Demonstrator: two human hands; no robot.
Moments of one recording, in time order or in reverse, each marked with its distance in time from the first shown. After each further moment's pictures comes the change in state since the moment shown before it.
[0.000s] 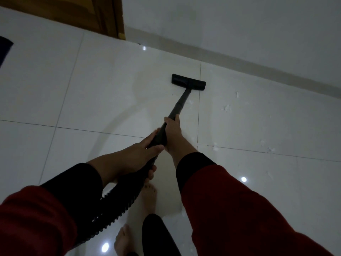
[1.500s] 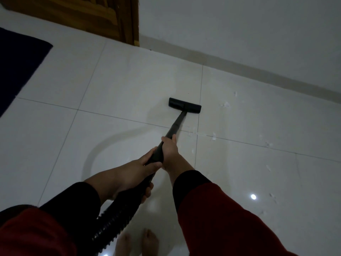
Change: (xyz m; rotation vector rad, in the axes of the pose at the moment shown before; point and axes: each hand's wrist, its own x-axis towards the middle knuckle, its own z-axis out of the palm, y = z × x) left_hand -0.116 -0.144 0.106 -0.051 0.036 -0.015; right_hand -0.140 0.121 -0.112 -0.091 -0.087 0.056
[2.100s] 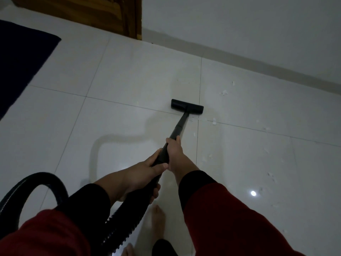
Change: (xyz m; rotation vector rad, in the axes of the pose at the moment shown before) left_hand -0.060 -0.117 0.036 -0.023 -0.025 0.007; right_hand -0.072 0.108 -0.041 -0.052 0.039 -0.032
